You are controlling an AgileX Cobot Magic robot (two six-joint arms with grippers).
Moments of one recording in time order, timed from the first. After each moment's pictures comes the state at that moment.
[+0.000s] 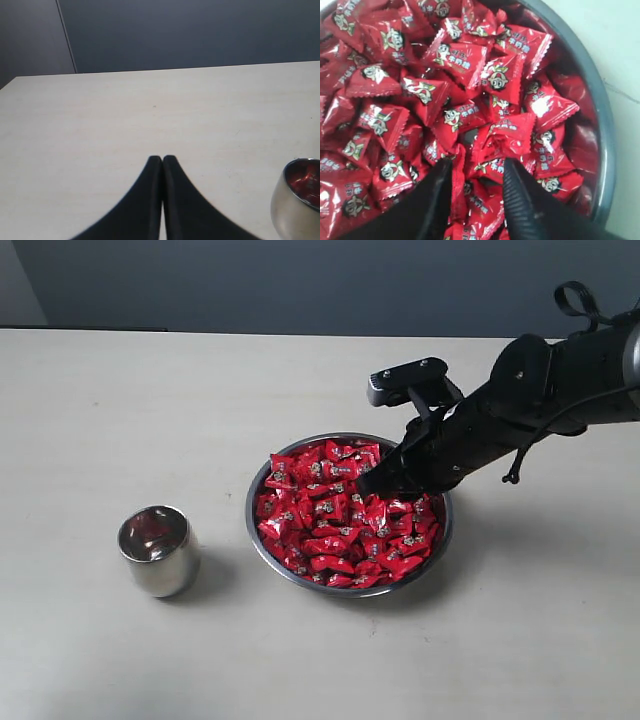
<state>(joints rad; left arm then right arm) 0.12 0.00 0.00 0.05 0.29 -0.02 0.58 1.81 -0.96 0.52 0.37 -0.52</state>
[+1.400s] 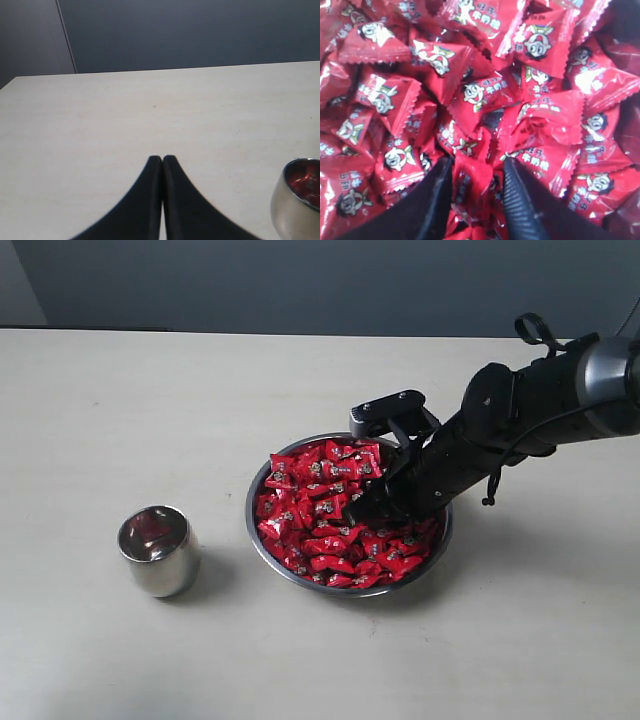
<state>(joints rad) 0.12 0.00 0.00 0.05 0.29 -0.02 0.63 1.89 -0.96 0.53 0.38 -0.52</state>
